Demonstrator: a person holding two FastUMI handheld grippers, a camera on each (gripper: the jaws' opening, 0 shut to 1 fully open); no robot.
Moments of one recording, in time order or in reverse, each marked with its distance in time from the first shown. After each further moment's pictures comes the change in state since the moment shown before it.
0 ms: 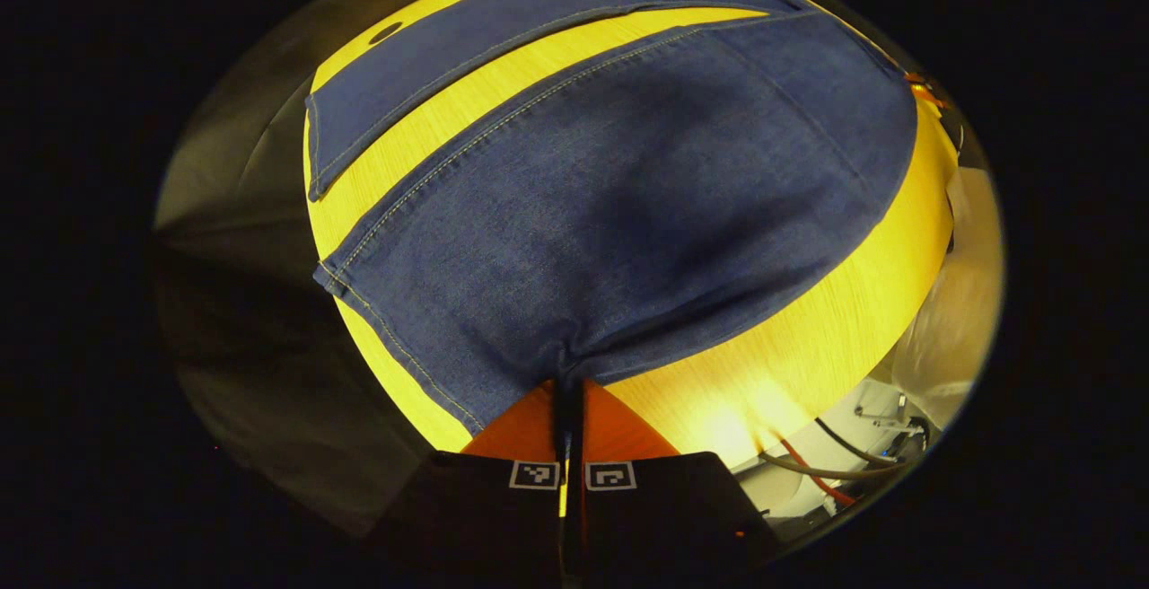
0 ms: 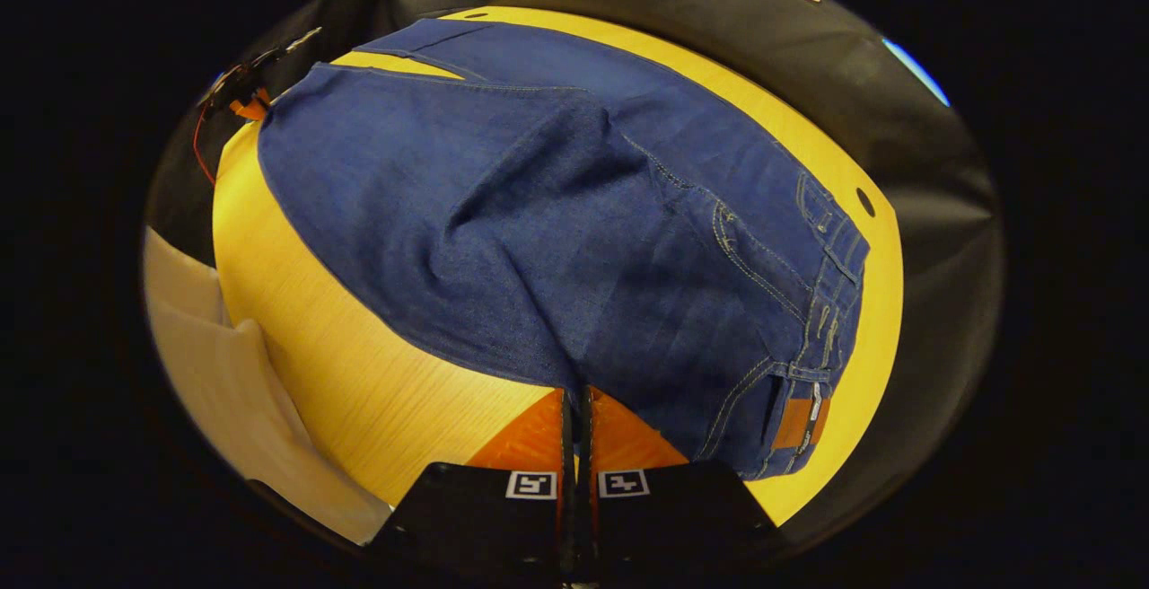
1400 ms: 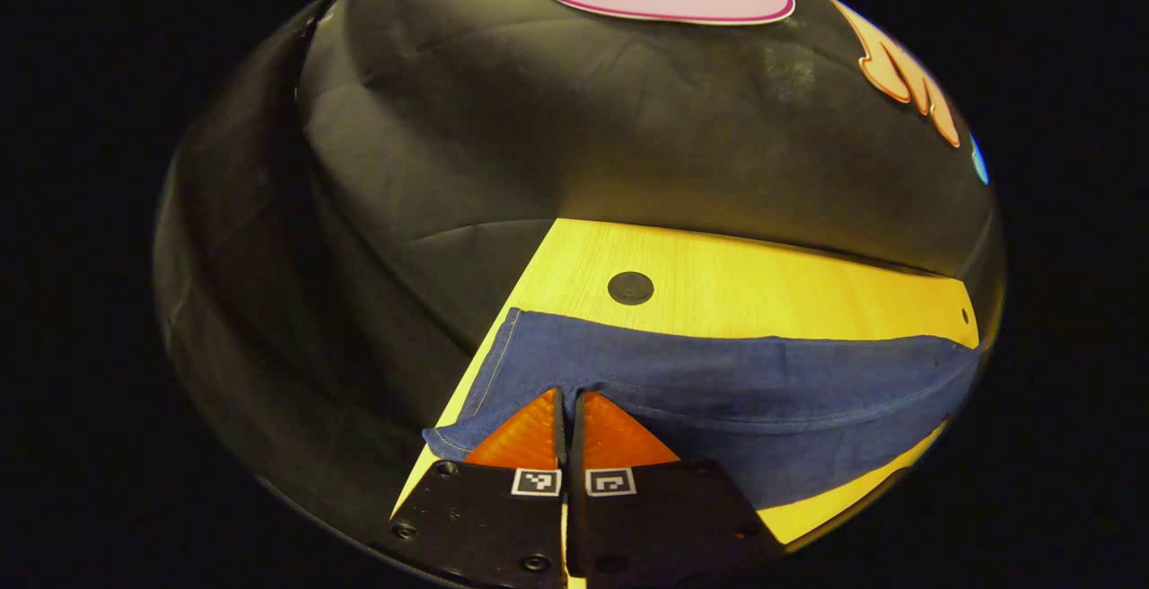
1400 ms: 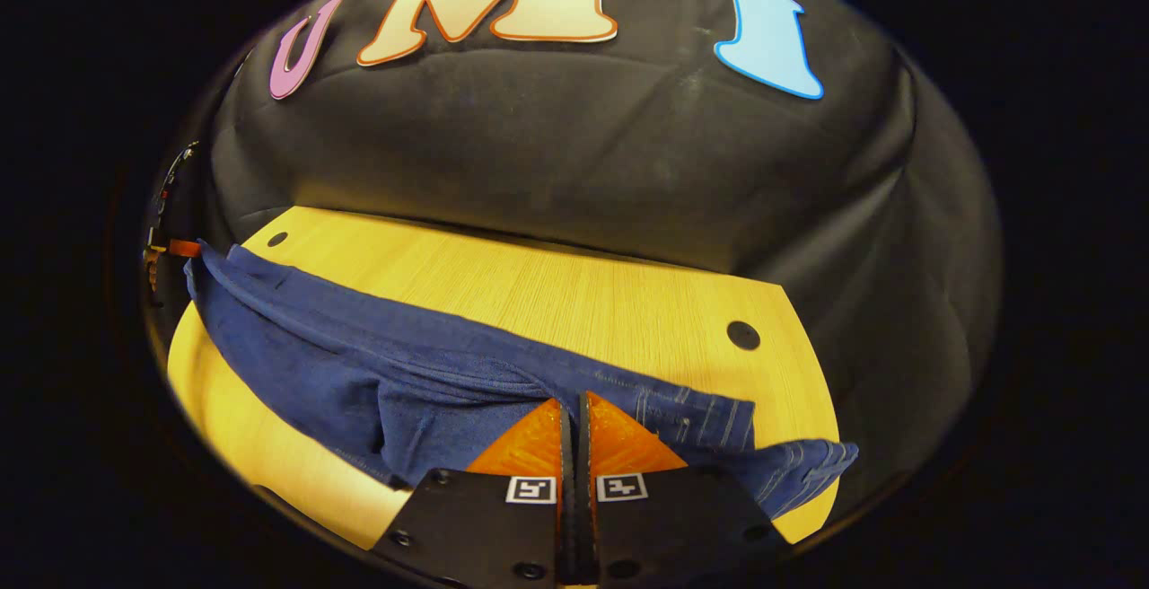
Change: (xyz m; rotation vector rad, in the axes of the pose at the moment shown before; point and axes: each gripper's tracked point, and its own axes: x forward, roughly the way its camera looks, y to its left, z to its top) left arm -0.152 0.096 0.149 -0.825 -0.704 0.359; right arm 0.013 -0.177 0.256 0.423 -0.482 -0.273
